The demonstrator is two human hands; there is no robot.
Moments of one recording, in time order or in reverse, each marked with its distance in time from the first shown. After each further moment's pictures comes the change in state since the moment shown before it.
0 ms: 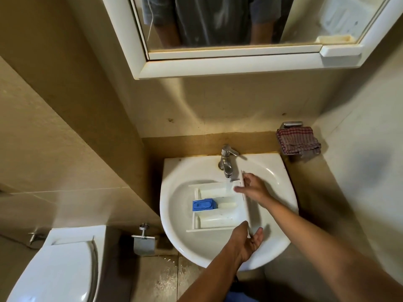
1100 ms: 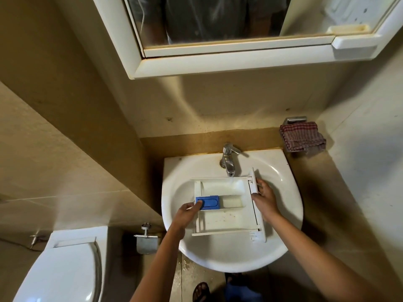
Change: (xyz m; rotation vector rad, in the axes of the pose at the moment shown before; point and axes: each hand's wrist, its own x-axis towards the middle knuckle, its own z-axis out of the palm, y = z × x) left_hand 0.005 0.147 -0.099 0.920 0.244 0.480; right_hand -0.010 0.046 0.023 0.402 0.275 0.033
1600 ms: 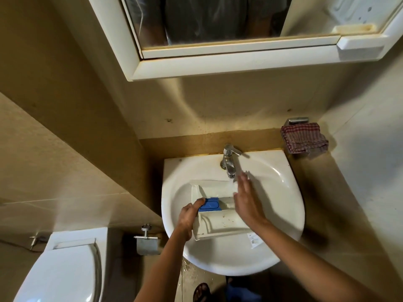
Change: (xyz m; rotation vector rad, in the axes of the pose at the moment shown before) left_hand 0.004 0.005 0.013 -0.231 -0.027 -0.017; right_hand -0.019 -0.005 0.040 -0.938 -0.044 -0.660
